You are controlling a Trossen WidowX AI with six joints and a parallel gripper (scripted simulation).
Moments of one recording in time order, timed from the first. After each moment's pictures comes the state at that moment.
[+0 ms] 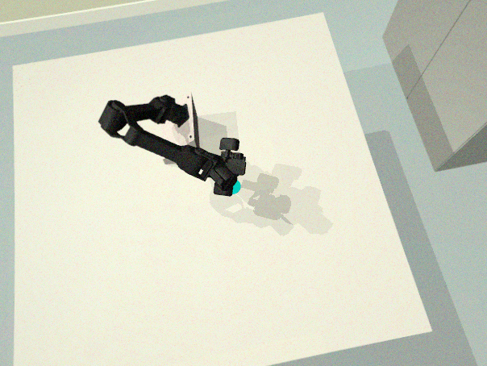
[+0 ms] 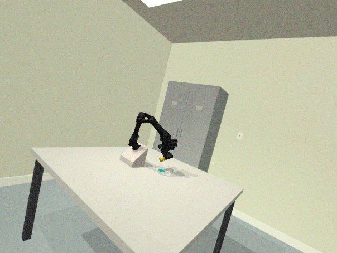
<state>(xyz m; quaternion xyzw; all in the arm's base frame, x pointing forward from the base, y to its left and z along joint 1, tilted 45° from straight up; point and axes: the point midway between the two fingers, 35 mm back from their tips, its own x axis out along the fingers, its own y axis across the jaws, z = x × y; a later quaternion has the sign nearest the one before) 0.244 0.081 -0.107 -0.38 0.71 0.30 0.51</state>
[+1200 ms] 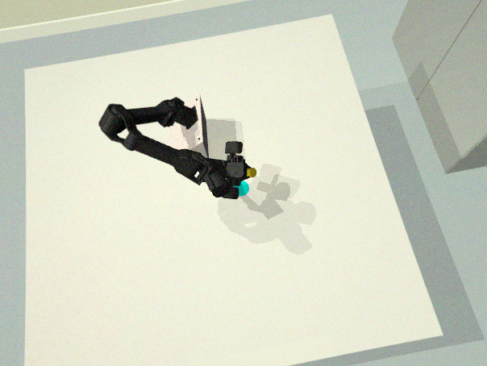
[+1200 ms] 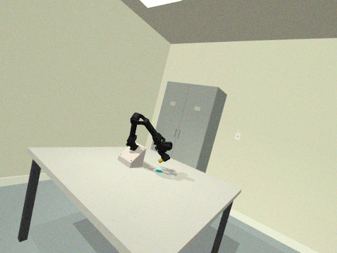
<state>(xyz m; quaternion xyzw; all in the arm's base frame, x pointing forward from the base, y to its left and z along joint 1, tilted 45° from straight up) 0.244 0.077 -0.111 -0.33 0.64 0.37 0.59</state>
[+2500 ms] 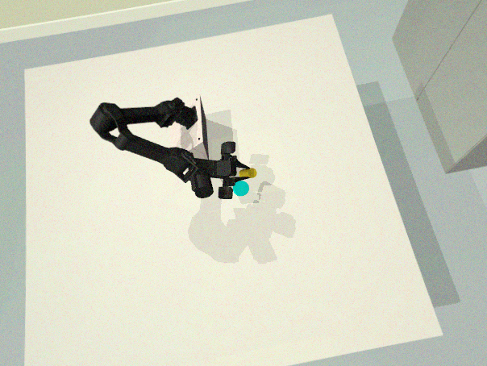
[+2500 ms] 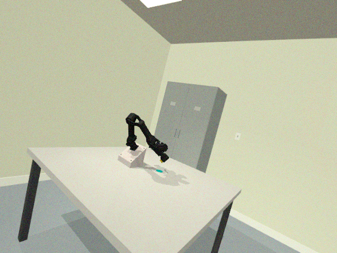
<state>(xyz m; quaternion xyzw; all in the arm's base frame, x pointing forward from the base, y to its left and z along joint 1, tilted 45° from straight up) 0.246 0.074 -0.103 -0.29 0.54 0.43 0.66</state>
